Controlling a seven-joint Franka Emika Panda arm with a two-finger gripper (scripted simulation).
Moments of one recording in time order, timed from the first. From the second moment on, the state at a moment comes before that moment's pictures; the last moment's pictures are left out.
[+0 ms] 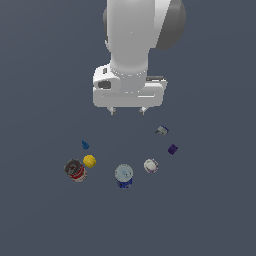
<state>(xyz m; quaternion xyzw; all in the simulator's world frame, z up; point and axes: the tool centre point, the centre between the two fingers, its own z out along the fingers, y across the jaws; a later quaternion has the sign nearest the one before) -0.009 -0.001 0.301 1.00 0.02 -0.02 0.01</state>
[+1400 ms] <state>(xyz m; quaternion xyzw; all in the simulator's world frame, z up) -0.005 0.189 0.108 0.95 0.31 -0.01 0.01</state>
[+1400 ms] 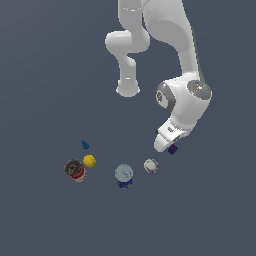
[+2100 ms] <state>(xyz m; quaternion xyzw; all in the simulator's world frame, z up) -0.022 0.228 0.072 0.93 0.37 0.00 0.00</state>
